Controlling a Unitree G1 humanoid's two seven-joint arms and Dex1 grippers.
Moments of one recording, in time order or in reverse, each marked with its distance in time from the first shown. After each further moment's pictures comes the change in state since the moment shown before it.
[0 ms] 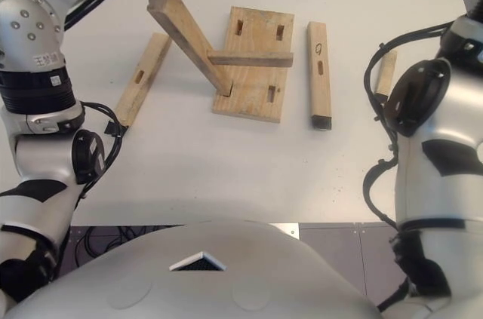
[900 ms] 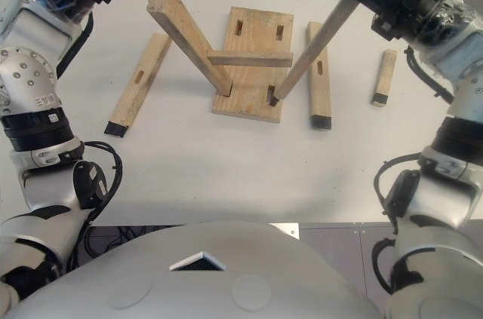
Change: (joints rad) left arm 0.255 0.018 0.173 -0.025 0.021 -0.017 0.270; right arm 0.703 -0.067 -0.065 -0.196 -0.070 -0.096 0.018
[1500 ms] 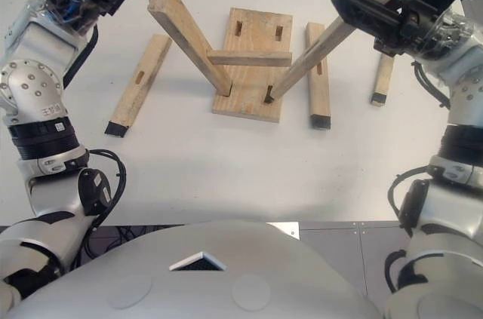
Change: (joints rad) left arm 0.073 -0.032 0.010 -0.059 -0.002 -0.006 0.029; right arm 0.035 -0.168 0.198 0.022 -0.150 -0.237 0.287
